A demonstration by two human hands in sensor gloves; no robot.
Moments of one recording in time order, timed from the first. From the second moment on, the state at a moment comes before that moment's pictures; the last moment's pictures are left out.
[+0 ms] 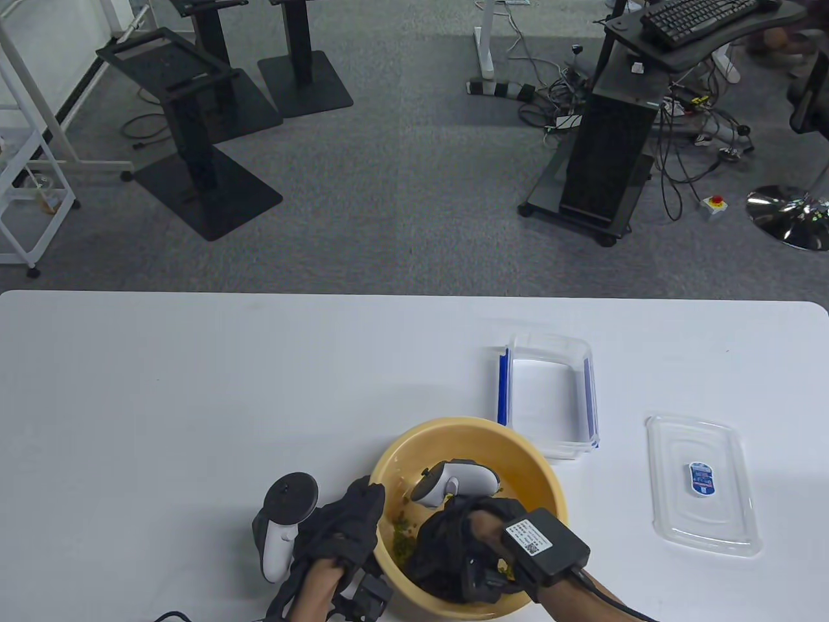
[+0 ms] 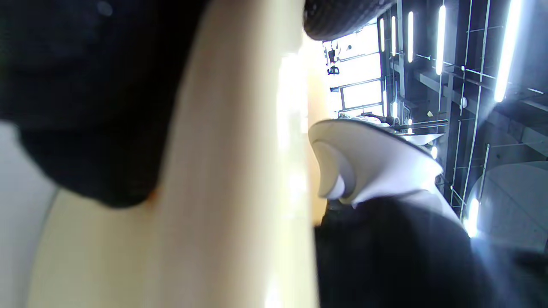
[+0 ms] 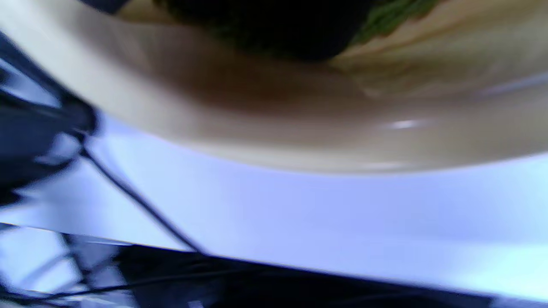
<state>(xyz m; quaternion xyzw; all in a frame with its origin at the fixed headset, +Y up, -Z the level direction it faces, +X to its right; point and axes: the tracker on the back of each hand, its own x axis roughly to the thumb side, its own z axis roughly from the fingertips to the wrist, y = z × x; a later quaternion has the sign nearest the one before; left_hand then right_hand) -0.145 -0.774 -0.277 -0.18 0.02 0.60 0.78 0.043 -0.779 -0.303 0.02 0.72 0.67 0.18</state>
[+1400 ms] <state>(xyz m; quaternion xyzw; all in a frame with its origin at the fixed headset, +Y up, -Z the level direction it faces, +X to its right) -0.142 -0.774 -0.276 -0.18 0.01 0.60 0.78 0.041 -0.774 -0.307 0.06 0.65 0.76 0.05</state>
